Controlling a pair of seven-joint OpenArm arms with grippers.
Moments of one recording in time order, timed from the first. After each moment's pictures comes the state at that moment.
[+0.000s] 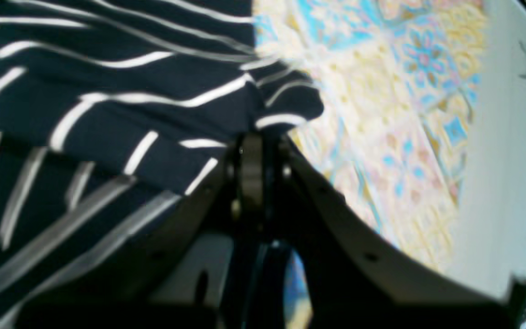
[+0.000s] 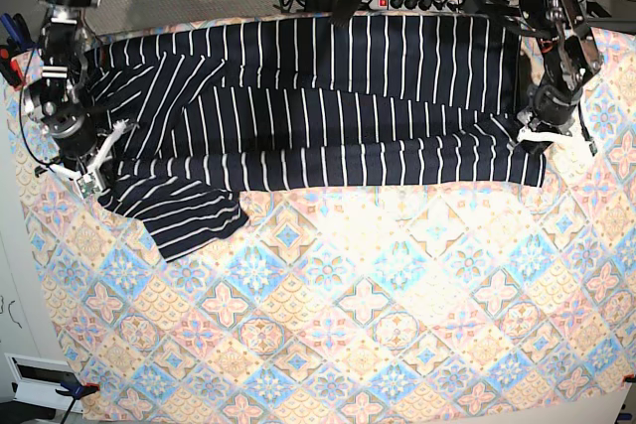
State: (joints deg) left arm 16.1 -10.3 -29.2 93.3 -37.2 -0.8 40.2; right arm -10.5 21.6 19.4 82.6 -7.8 32.4 -16.4
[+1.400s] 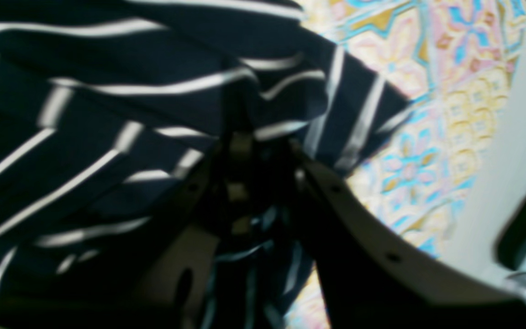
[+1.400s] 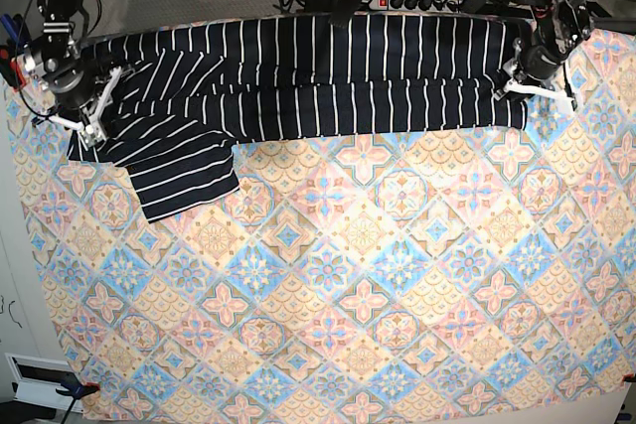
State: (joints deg) left arm 22.0 -10.3 -29.4 82.9 -38.7 -2.8 41.7; right arm -20.4 21.4 21.3 89.1 -8.2 32.1 -25.5
